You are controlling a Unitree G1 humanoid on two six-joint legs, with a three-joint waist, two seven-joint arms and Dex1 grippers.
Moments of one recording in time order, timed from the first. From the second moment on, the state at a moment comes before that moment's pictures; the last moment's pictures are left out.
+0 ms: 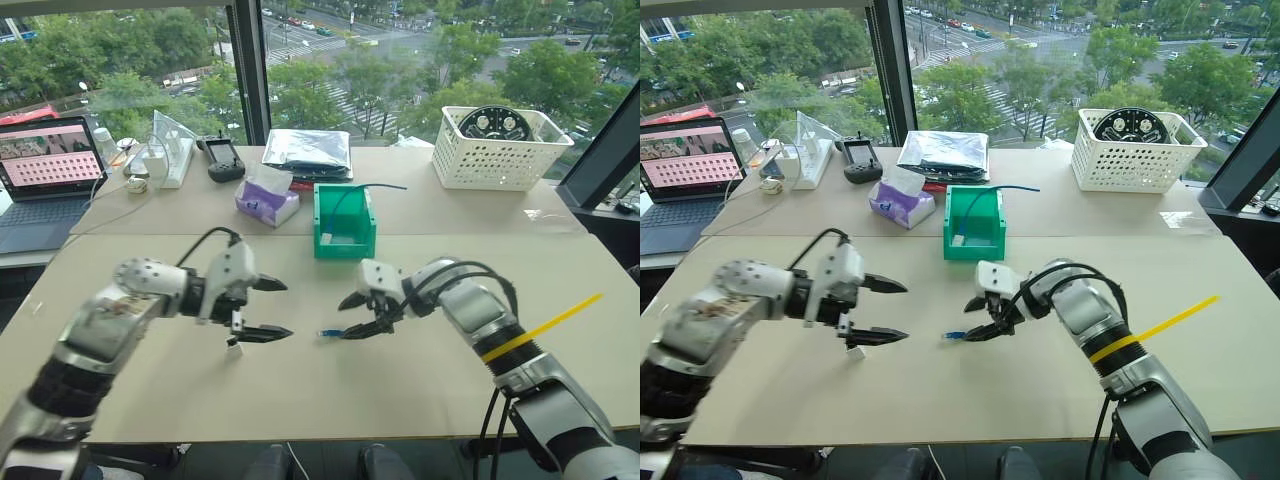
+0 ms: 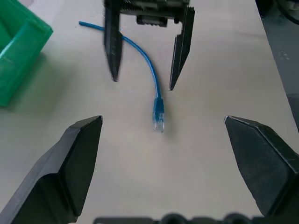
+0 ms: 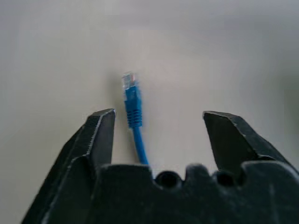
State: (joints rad) left arm -0.54 0.77 -0.25 -0.21 -0.38 0.55 -1.17; right arm -0.75 -0.56 0.36 0.14 0.11 0.40 1.28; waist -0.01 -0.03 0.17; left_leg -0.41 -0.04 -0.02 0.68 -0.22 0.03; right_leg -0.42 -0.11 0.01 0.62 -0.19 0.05
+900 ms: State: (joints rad) left arm -0.60 0.56 -0.44 0.04 -0.09 0.48 -1.11; right arm -0.52 -0.77 0.19 -0.29 0.22 0.71 1.08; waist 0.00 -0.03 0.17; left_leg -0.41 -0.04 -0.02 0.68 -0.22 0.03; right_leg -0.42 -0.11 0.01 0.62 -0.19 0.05
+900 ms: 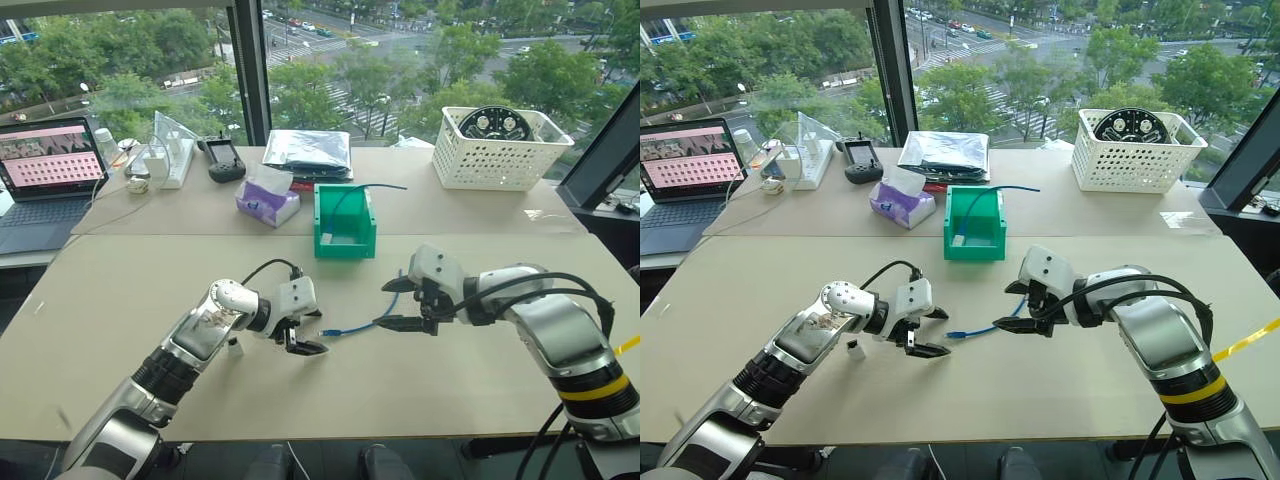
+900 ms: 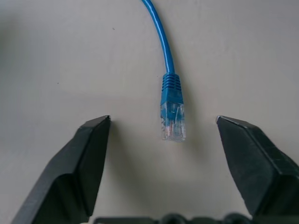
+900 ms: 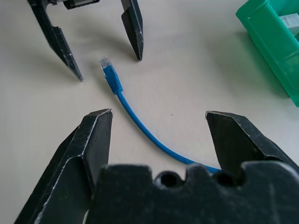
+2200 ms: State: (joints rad) left arm -0.60 0.41 -0.30 -0.19 -0.28 0.85 -0.88; right arm -0.39 0.13 -0.79 -0.44 0.99 1.61 0.10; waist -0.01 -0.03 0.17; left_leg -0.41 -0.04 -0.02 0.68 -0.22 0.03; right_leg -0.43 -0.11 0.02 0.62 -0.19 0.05
